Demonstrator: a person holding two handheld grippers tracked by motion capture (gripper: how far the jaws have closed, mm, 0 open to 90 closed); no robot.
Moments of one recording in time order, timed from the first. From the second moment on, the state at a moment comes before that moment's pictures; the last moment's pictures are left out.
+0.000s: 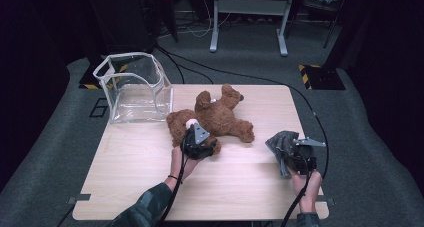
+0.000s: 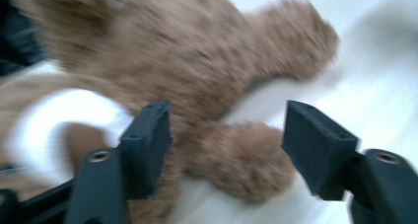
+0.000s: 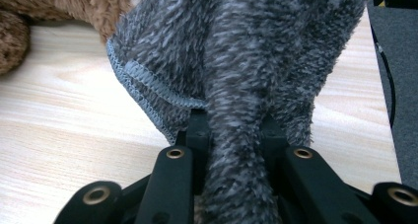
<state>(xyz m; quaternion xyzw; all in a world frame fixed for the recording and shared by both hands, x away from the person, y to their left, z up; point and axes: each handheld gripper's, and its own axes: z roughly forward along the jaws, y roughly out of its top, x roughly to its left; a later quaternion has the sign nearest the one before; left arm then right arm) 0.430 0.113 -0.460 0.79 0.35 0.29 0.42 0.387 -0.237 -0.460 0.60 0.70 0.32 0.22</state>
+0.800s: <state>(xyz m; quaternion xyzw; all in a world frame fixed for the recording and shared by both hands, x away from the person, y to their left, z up) 0.474 0.148 -0.481 0.73 0.49 0.33 0.35 0.389 -0.233 -0.457 0.60 0.70 0.32 0.22</state>
